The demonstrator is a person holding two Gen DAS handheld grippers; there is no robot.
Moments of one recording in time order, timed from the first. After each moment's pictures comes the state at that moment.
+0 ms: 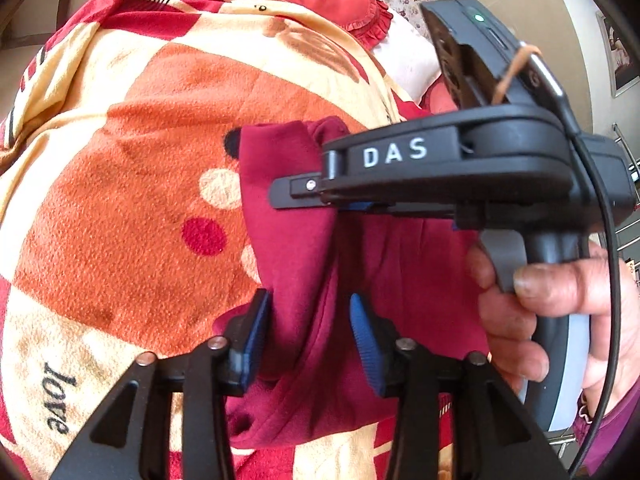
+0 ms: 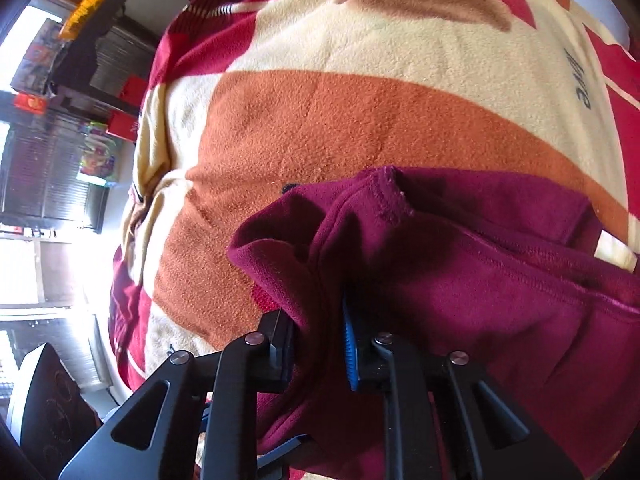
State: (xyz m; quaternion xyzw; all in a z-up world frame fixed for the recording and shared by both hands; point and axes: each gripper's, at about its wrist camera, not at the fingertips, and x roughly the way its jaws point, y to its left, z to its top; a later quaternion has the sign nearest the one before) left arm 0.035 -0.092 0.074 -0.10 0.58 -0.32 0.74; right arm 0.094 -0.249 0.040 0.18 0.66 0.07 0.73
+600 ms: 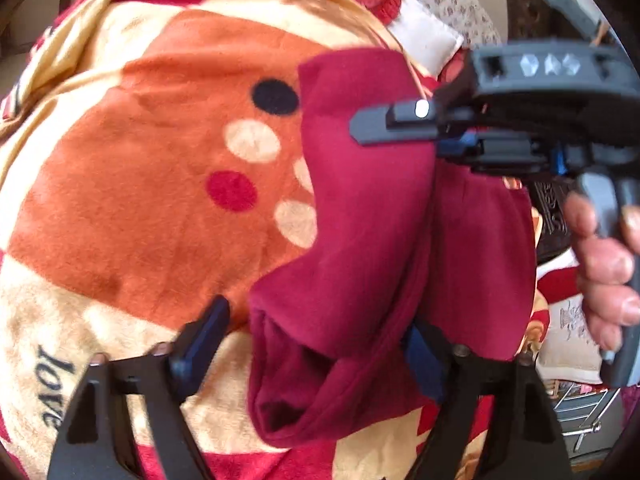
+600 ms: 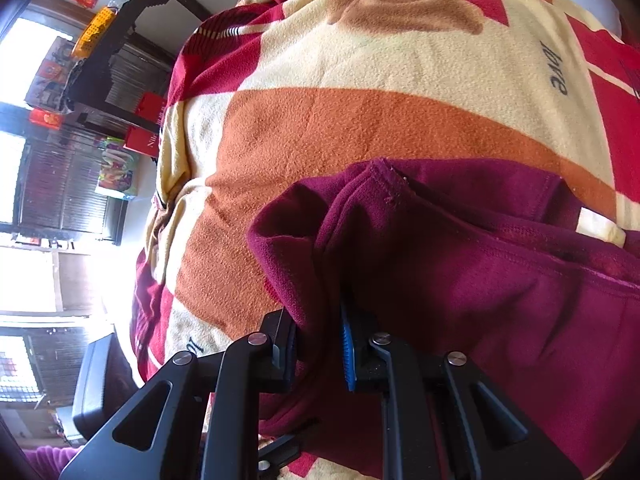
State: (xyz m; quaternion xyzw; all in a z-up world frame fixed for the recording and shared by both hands) left arm 0.020 -0.103 0.034 -0.06 0.60 -0.31 0.74; right arm 0.076 -0.272 0.062 0.22 0.64 0.08 0.74
